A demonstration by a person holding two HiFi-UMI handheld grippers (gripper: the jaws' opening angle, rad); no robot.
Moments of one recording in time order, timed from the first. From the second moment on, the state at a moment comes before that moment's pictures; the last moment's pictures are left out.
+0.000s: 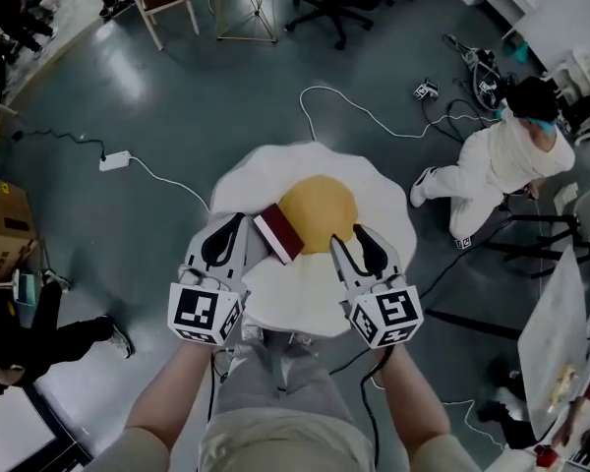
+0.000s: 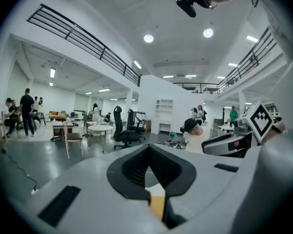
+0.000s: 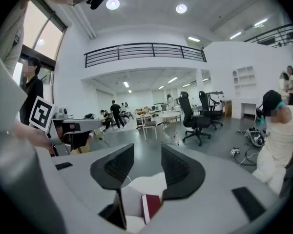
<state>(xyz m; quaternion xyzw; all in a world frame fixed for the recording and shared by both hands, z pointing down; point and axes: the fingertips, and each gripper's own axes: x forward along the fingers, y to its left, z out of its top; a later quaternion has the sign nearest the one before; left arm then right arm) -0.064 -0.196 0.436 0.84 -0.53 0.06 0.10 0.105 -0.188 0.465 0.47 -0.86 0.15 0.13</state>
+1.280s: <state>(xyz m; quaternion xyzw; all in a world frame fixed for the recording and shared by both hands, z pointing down) -0.061 -0.039 0.193 0.87 -0.49 -0.06 -0.06 0.128 -0.043 0.187 0.49 -0.87 0.00 -0.02</state>
